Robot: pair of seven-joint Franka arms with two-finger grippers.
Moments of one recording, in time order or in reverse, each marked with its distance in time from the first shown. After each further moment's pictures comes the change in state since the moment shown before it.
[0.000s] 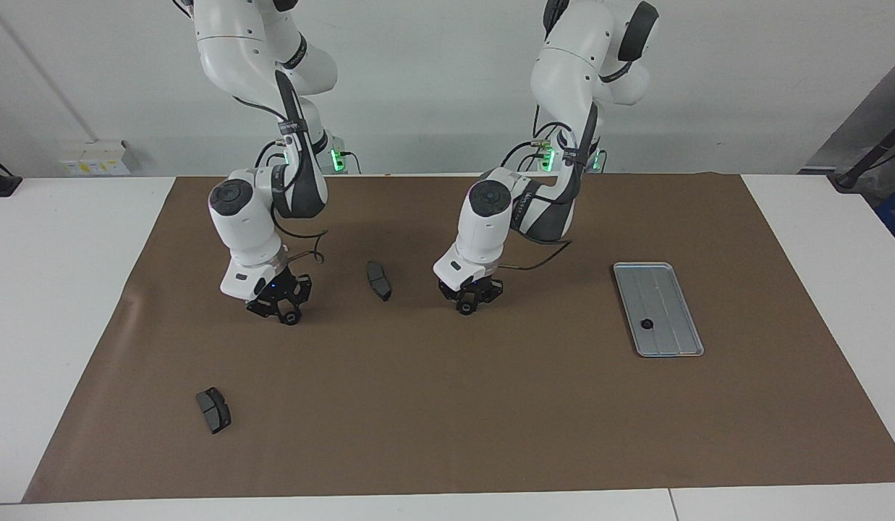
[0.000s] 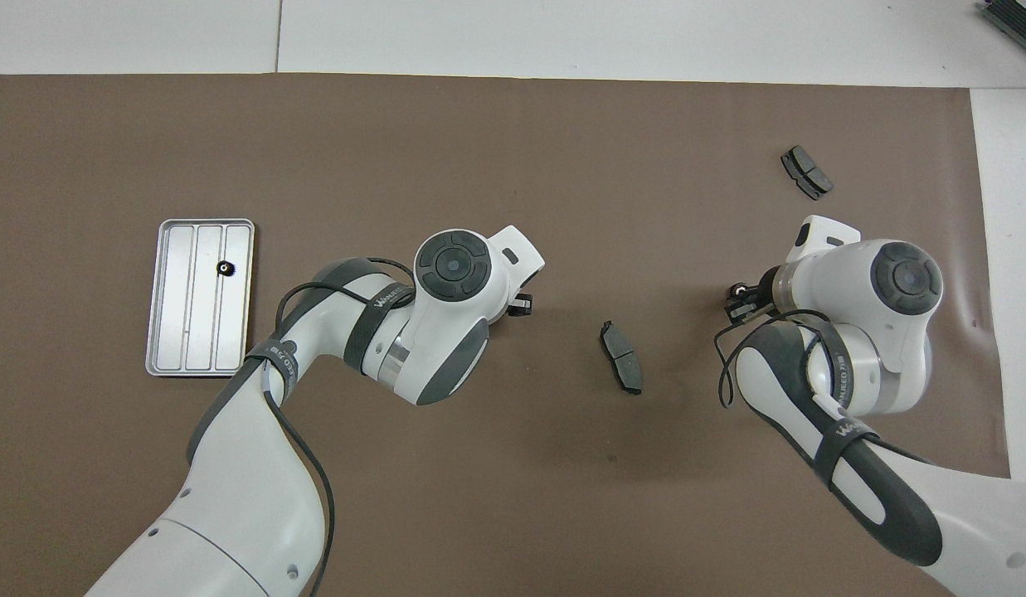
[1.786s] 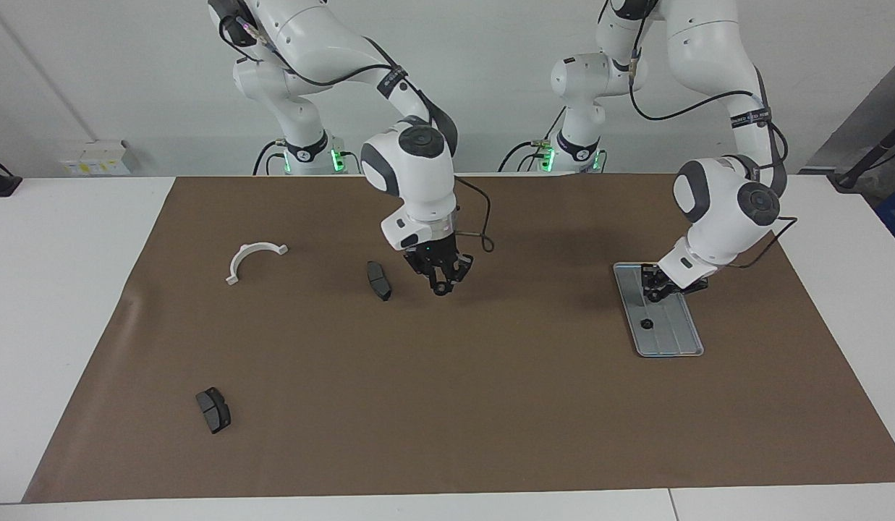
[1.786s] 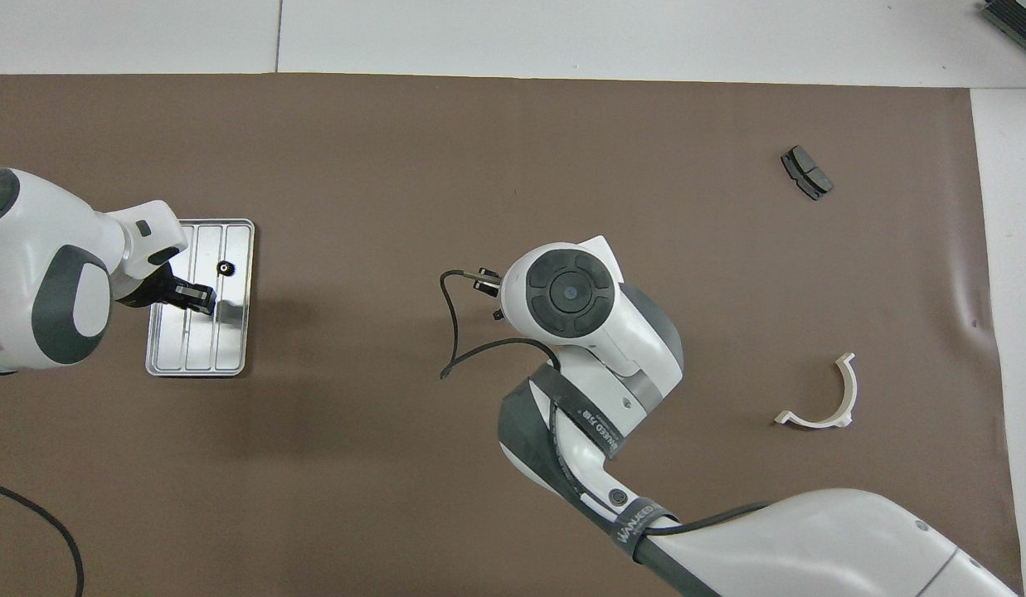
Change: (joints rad) left arm 0.643 -0.246 0.021 -0.236 -0.003 -0.189 0.781; right arm 0.092 0.197 0.497 0.429 -0.338 -0.231 1.530
